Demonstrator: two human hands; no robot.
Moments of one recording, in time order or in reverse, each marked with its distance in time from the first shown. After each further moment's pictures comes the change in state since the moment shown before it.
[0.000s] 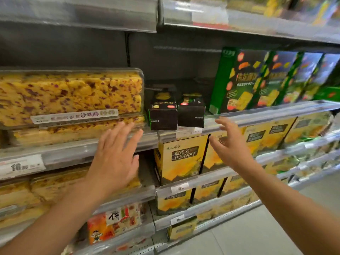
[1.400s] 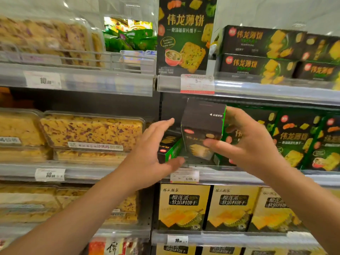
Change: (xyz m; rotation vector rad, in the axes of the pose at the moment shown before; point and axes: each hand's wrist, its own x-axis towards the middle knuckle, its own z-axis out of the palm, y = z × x) left_hand 0.088 0.108 -0.099 -0.622 0.147 -0.139; right_hand 0.068 -0.075 -0.135 0.254 -0.118 -0.672
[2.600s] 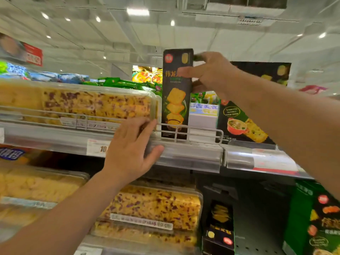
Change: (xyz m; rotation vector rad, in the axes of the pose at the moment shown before) left_hand 0.088 -0.135 -0.187 0.820 0.617 0.339; right_hand 0.335 -0.135 0.072 0.392 -0.063 0.136
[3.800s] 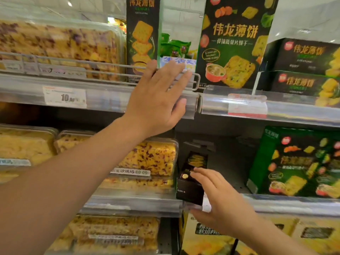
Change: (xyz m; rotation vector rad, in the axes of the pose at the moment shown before) left_hand 0.035 0.098 0.020 -0.011 -0.086 0.228; right_hand -0.297 0.221 0.023 -0.820 -0.353 -0.015
